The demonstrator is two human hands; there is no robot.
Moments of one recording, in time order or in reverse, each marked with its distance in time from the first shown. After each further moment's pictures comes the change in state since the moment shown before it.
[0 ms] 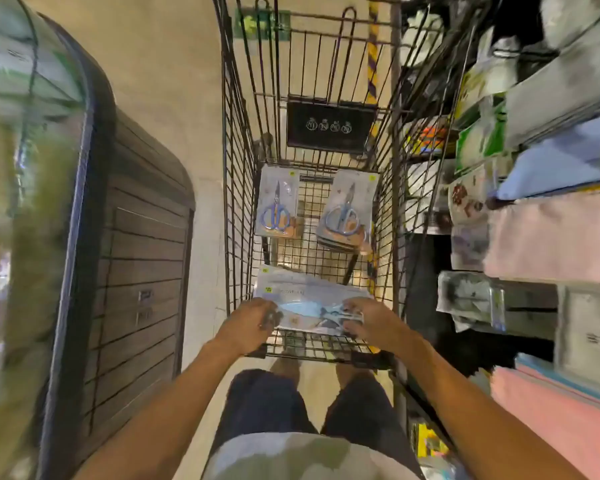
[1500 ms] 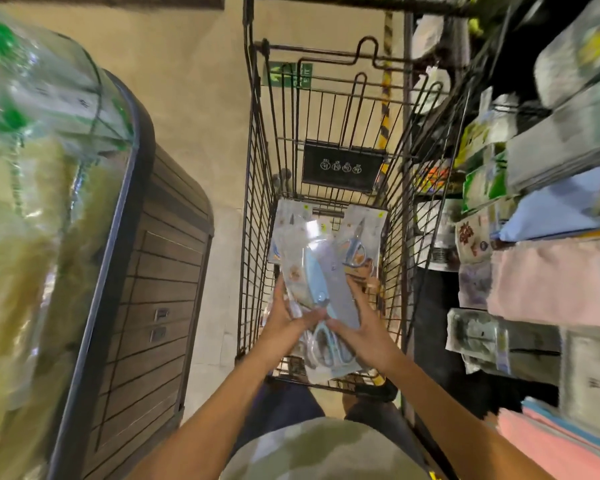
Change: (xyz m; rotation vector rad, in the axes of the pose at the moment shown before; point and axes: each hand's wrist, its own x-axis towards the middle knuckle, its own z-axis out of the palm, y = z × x) left_hand -0.004 0.102 -0.037 -1.148 0.255 -0.109; right_hand -0.016 -0.064 -0.033 0.658 0.120 -0.185
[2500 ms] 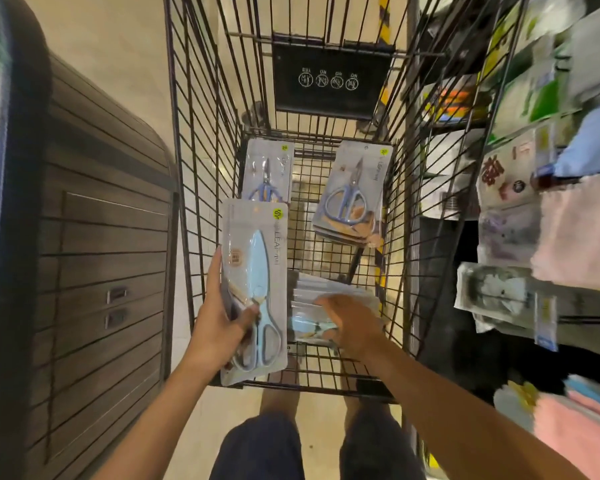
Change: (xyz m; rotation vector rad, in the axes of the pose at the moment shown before) left_hand 0.056 -0.086 -0.059 0.287 0.106 0.032; right_hand 0.085 0.181 0.021 -0.887 -0.205 -0.051
